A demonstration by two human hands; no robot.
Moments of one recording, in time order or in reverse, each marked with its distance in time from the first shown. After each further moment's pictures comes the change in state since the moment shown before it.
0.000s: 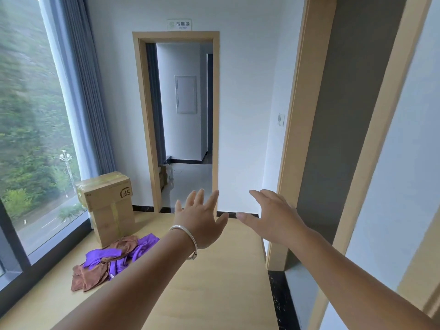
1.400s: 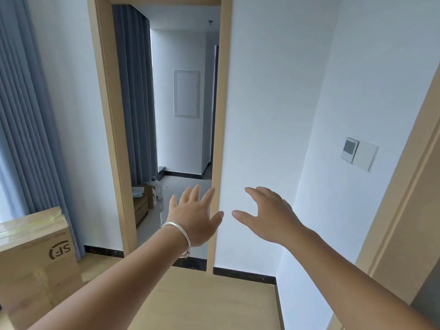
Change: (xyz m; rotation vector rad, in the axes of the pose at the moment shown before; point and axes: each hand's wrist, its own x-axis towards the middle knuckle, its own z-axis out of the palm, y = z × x) left_hand 0.766 -0.151 0.197 0.026 0.017 -0.038; right_hand 0.788 0.140 0.150 0.011 0.006 -0.100
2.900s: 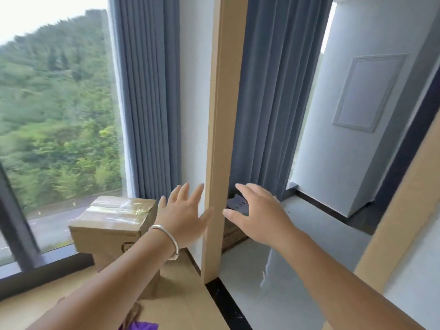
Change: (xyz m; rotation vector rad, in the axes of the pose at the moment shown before) left_hand 0.469 -0.291 0.142 0.132 0.154 -0.859; right_hand 0.684 -0.071 0.238 0.293 -0.241 -0.822
